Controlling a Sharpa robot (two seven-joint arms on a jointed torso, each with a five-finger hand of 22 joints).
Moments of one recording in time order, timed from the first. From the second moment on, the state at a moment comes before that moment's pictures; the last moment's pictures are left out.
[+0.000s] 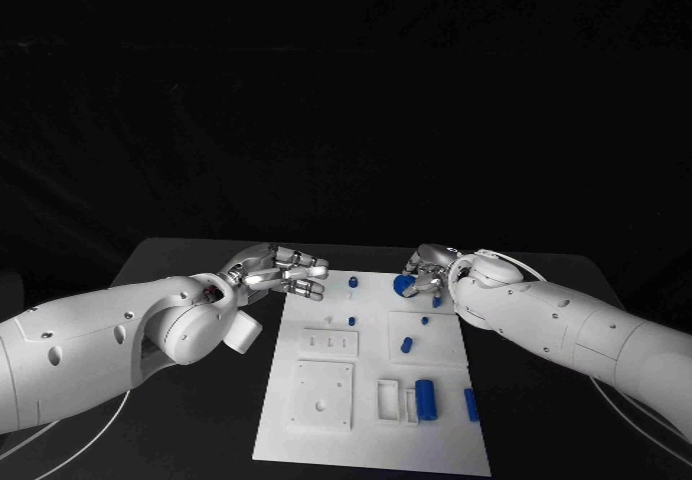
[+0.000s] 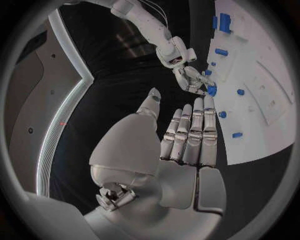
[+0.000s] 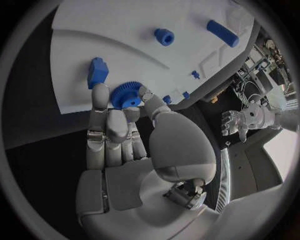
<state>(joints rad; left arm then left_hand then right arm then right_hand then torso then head) 1.41 -0.80 -0.17 1.43 -0.20 -0.09 0.24 1.36 -0.01 -0.03 0.01 0.06 0.89 0.17 0.07 0.07 1.01 0.16 0.06 0.06 1.11 0.14 0.07 0.07 0.10 1.00 0.13 0.24 0.08 1.23 -0.47 0.06 0.86 -1.48 -0.18 -0.12 1.23 -0.05 0.24 -0.25 0.18 1.02 0.10 0.06 0.06 1.26 -0.01 0.88 1.04 1.47 -0.07 1.05 1.21 0.08 1.46 -0.10 0.23 1.20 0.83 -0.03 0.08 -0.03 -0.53</state>
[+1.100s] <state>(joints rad) 1.40 -0.79 -0.17 1.42 -0.20 -0.09 0.24 1.36 -0.01 -0.03 0.01 0.06 0.89 0.17 0.07 0.07 1.01 0.16 0.06 0.06 1.11 0.14 0.07 0.07 0.10 1.00 0.13 0.24 0.08 1.23 -0.47 0.06 0.87 -1.52 -0.20 -0.15 1.21 -0.05 0.48 -0.27 0.16 1.08 0.08 0.06 0.06 1.27 -0.02 0.92 1.08 1.47 -0.07 1.07 1.22 0.08 1.46 -0.10 0.28 1.26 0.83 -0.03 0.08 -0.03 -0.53</state>
